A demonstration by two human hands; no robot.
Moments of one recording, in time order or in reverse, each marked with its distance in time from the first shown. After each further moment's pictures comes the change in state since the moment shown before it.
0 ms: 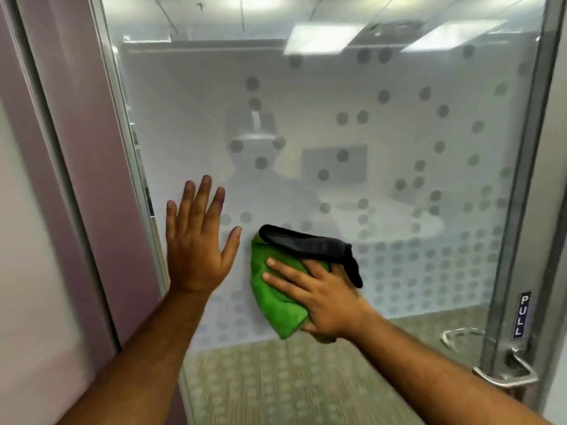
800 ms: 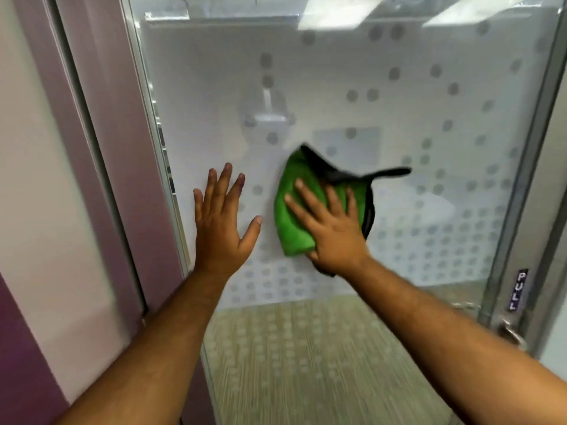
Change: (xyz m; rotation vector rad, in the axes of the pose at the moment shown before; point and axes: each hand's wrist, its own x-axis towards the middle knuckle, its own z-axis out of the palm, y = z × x) left_hand -0.018 0.028 -0.026 -0.294 -0.187 -0.125; right_hand 0.033 0.030 -0.026 0.013 0.161 0.310
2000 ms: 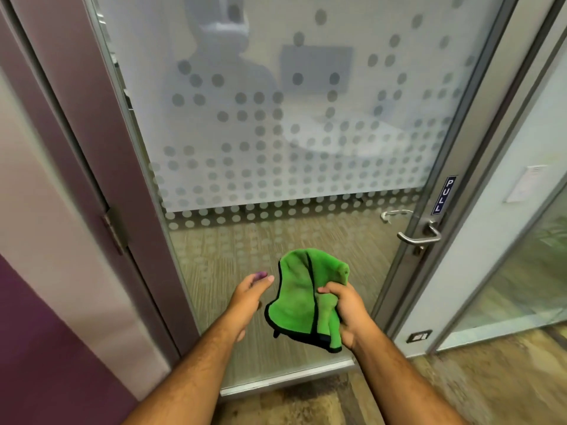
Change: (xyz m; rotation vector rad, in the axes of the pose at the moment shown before) left_hand -0.305 0.127 0.027 -0.921 -0.738 -1.453; right_hand -0.290 -0.114 -0.089 1.795 -0.248 1.950
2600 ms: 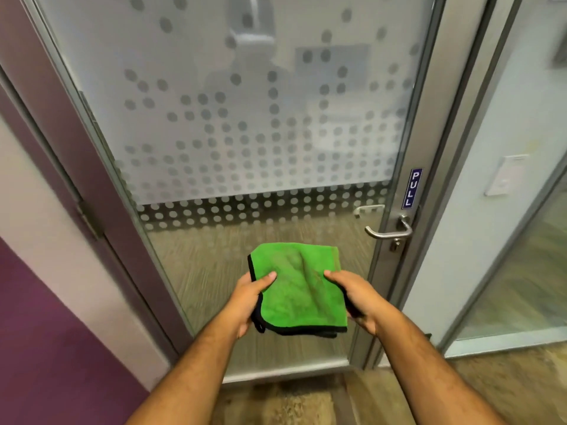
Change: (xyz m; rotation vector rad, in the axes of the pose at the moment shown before) left_hand -0.059 0.000 0.134 -0.173 -0.011 0.034; right_hand -0.019 -0.104 -0.132 -0.434 -0.107 0.094
